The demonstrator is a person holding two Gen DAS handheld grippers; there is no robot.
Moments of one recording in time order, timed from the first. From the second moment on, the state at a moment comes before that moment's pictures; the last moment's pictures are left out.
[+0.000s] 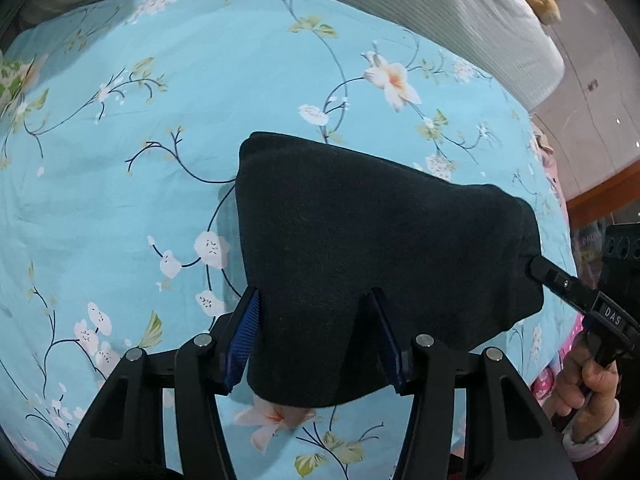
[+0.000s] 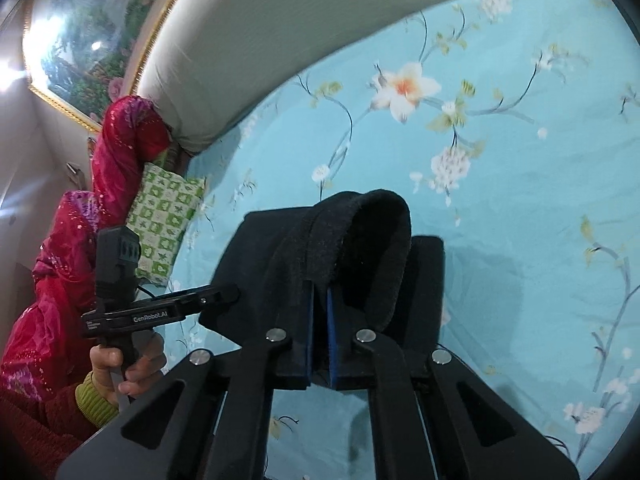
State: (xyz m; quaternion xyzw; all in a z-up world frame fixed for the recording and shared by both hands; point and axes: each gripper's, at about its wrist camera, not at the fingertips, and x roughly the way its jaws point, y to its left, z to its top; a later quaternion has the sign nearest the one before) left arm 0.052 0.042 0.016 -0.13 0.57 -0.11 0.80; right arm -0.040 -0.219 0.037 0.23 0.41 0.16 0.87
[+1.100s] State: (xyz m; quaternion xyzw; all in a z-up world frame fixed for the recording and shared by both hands) left arm 0.083 0.065 -0.037 -0.18 0.60 -0.09 0.77; right arm -0.014 -0.250 -0.045 0.32 0.46 0.09 0.82
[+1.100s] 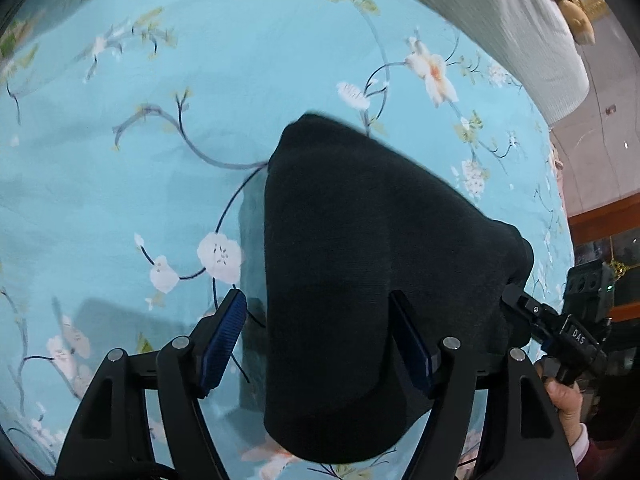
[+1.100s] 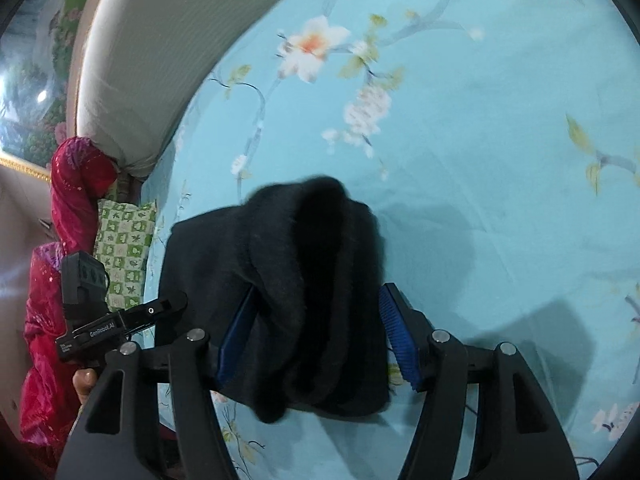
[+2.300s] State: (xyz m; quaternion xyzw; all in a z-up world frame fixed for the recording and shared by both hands) left arm 0.068 0.082 -0.001 -0.20 0.52 -0.14 0.82; right arm 0.001 -0.228 -0.014 0.28 0.43 0.14 0.84
